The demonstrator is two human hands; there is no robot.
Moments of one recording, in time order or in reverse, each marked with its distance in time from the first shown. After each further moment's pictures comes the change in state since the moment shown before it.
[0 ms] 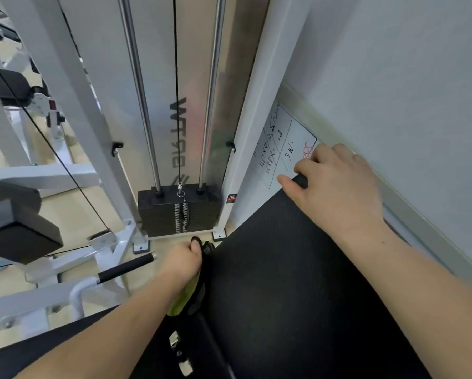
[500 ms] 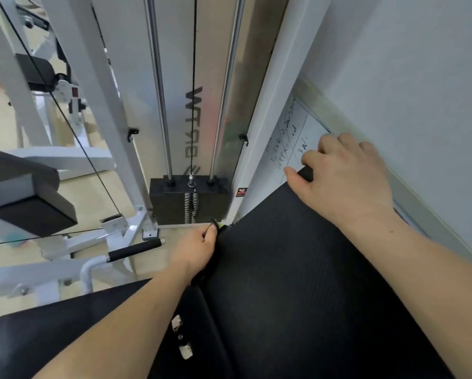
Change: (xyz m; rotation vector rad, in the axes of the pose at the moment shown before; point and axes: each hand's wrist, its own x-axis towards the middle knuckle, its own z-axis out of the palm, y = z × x) left_hand -0.007 0.004 0.015 -0.081 0.026 0.133; right_hand 0.003 0.005 -0.004 -0.019 0.013 -0.115
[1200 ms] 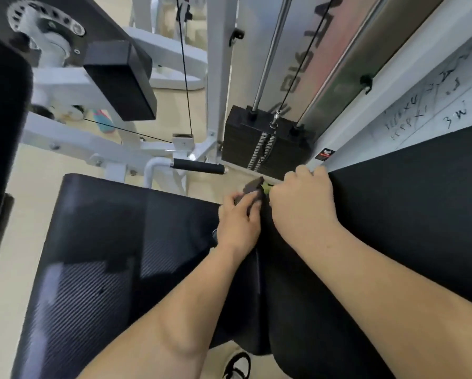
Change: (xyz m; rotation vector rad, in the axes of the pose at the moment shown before) left_hand -0.022 -0.111 0.080 -0.253 0.430 -0.186; right_hand -0.066 -0.203 0.104 -0.095 -0.527 -0.578
